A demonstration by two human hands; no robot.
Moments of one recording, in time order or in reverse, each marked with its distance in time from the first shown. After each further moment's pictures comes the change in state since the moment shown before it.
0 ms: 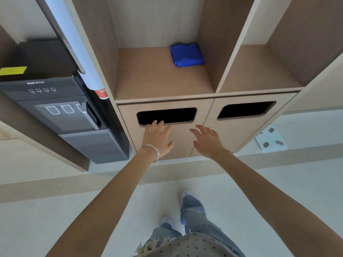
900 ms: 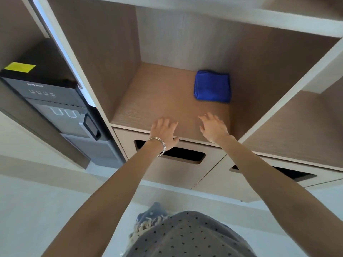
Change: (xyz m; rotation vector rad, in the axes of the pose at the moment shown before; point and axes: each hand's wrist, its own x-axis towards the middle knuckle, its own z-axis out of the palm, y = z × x) left_hand 0.208 -0.022 -0.017 -0.105 0.046 -0.287; right_hand 0.276 0.085 -0.056 -0.029 0.051 -0.178
